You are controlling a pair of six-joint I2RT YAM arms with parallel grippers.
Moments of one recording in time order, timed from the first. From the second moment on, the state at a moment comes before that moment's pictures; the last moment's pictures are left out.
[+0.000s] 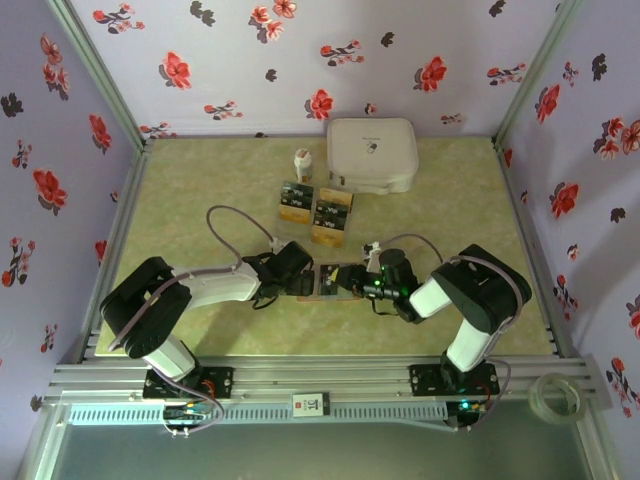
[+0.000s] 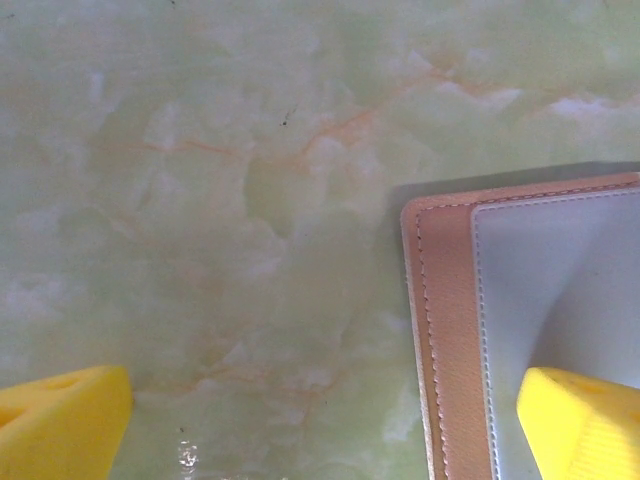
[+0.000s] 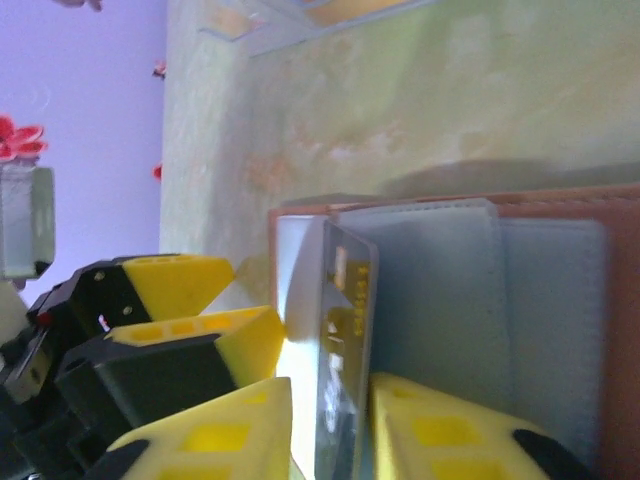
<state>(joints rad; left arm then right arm) -0.89 1.60 0.78 -0.32 -0.29 -0.71 0.62 1.71 0.32 0.91 -0.51 1.03</state>
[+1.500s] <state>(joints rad) -0.82 1.54 0.76 -0.35 -0.26 -0.70 0.60 1.60 0.39 0.54 -0.49 0.90</state>
